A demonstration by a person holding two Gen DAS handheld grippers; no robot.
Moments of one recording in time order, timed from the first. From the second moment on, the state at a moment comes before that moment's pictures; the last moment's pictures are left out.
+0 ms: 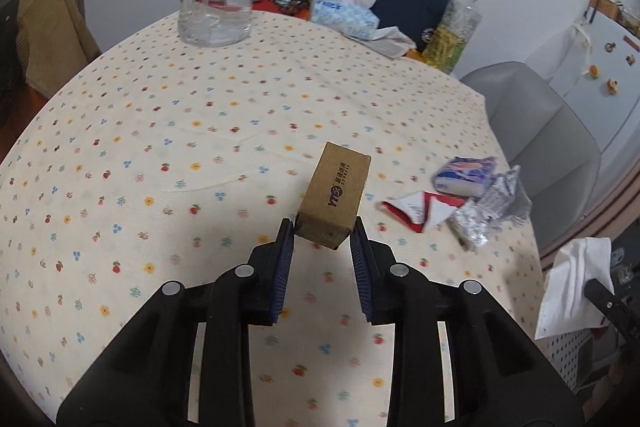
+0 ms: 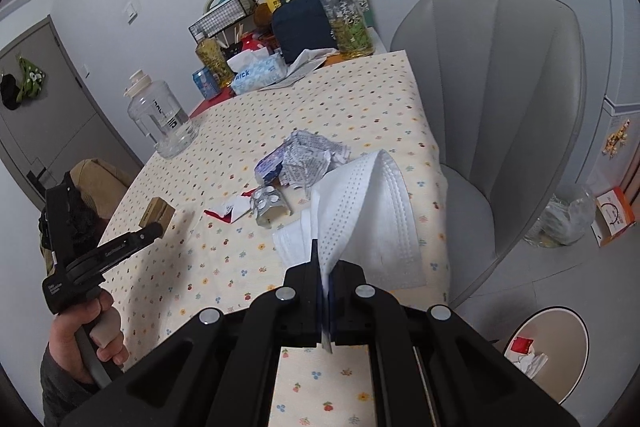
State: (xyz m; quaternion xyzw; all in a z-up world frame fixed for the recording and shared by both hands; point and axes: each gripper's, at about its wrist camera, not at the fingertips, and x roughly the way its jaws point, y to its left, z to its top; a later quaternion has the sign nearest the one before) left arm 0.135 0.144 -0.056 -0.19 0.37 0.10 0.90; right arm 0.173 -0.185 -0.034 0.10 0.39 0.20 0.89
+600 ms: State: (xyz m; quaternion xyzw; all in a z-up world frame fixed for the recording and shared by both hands) left arm 0.151 0.020 -0.027 -0.14 0.36 -0.02 0.92; right arm 0.150 -0.291 -0.022 0.14 0.35 0.12 0.92
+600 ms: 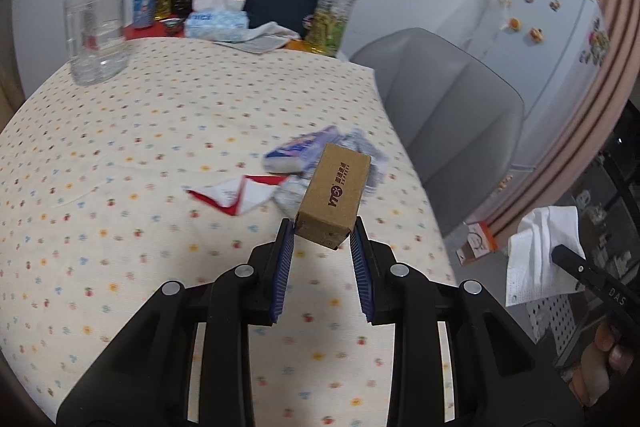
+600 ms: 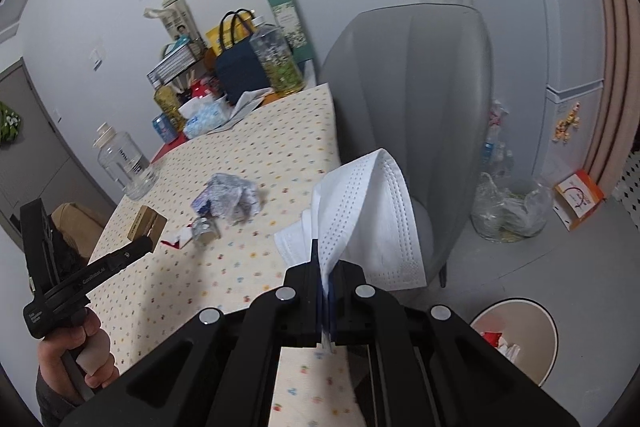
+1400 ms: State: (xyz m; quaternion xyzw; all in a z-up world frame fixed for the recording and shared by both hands) left arm 0.181 -0.178 -0.063 -0.05 0.43 -0.18 0.89; right arm 0.117 -0.436 -0.093 0.19 0.39 -0.03 0.90
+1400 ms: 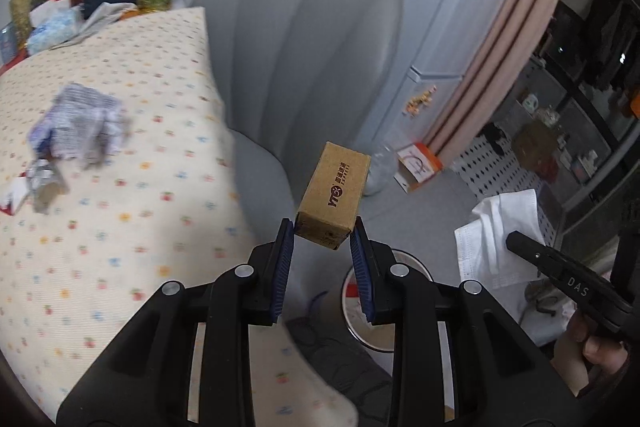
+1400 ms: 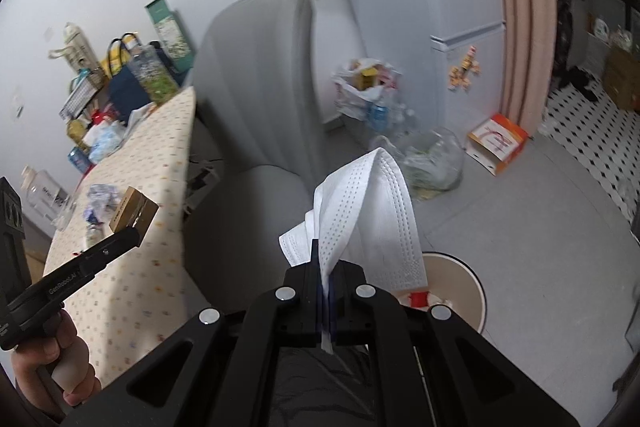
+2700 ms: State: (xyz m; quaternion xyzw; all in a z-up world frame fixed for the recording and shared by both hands) left arm 0.190 -0.356 -0.135 0.05 0.52 -0.29 0.80; right arm 0.081 -0.573 -0.172 0.28 0.42 -0.14 0.85
